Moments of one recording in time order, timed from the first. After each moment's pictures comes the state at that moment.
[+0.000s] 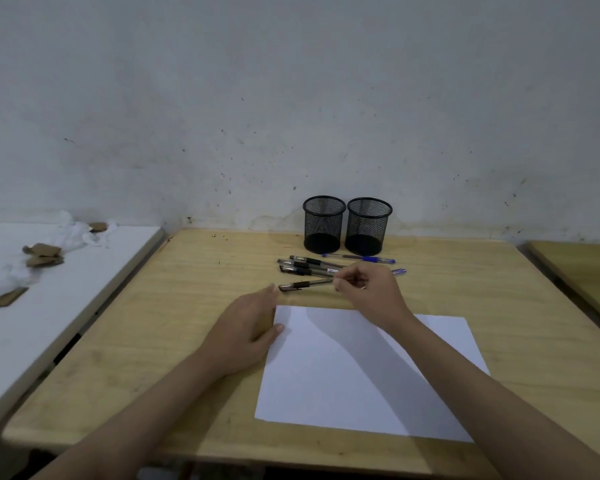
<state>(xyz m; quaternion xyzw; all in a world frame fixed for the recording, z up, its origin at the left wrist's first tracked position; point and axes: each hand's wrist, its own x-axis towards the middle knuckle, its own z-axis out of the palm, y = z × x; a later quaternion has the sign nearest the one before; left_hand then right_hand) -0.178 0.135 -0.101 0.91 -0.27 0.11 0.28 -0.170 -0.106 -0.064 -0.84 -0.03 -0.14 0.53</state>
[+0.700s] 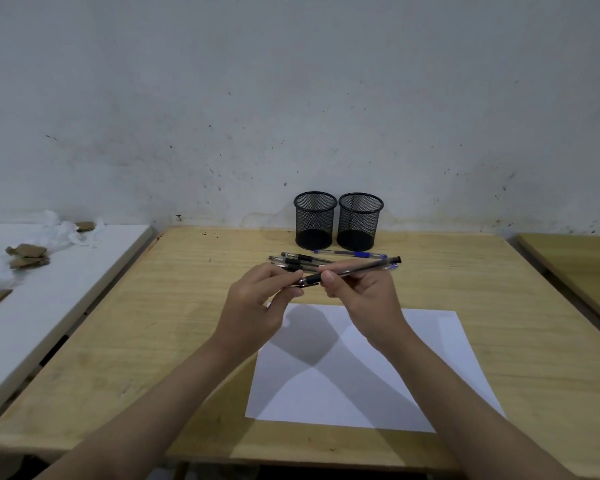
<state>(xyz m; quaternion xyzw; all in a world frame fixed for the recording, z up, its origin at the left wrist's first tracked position) -0.183 0.090 -0.059 0.77 -0.35 0.33 0.42 -0.212 -0.088 -0.042 -0.69 -0.11 -0.17 0.70</state>
